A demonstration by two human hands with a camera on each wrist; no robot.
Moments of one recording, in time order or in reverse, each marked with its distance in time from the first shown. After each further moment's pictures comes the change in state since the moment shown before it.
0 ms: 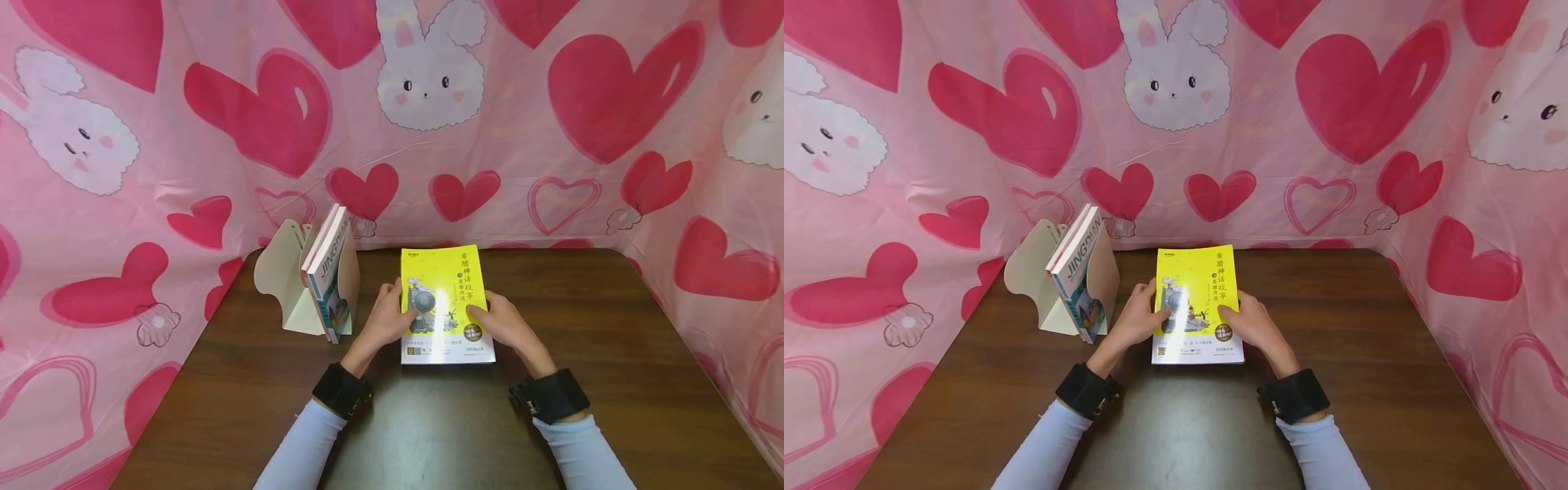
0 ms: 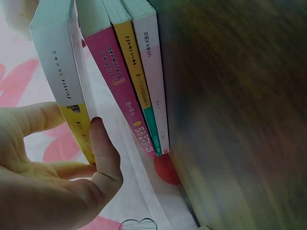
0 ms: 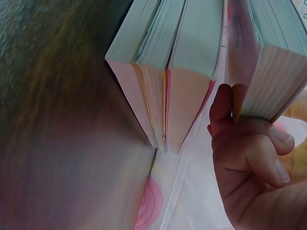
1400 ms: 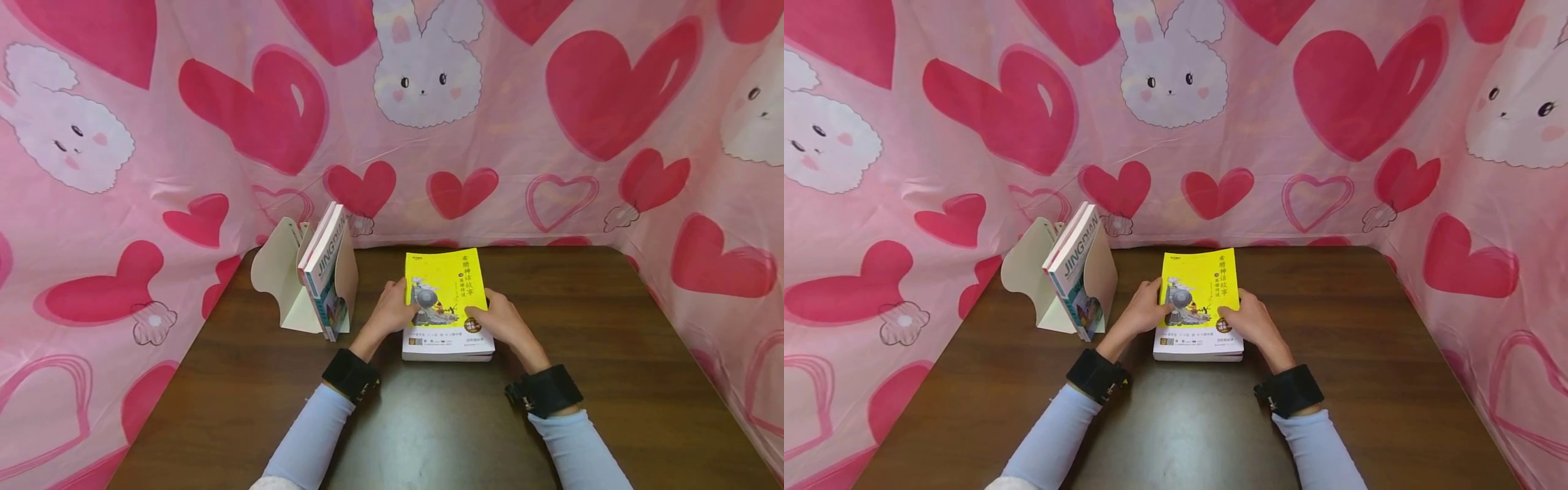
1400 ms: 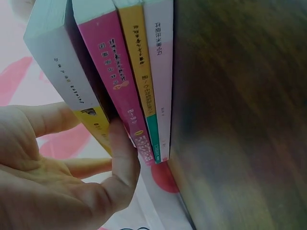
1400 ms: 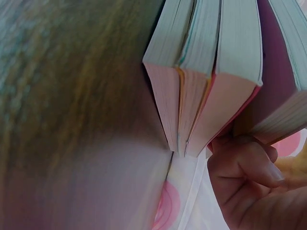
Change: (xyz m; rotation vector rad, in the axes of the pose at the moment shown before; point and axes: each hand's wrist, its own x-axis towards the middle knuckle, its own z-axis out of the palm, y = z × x) left_hand 0.021 0.009 0.010 0.095 -0.055 -0.103; right_hand 0.007 0.013 0.001 -0.054 0.057 0.074
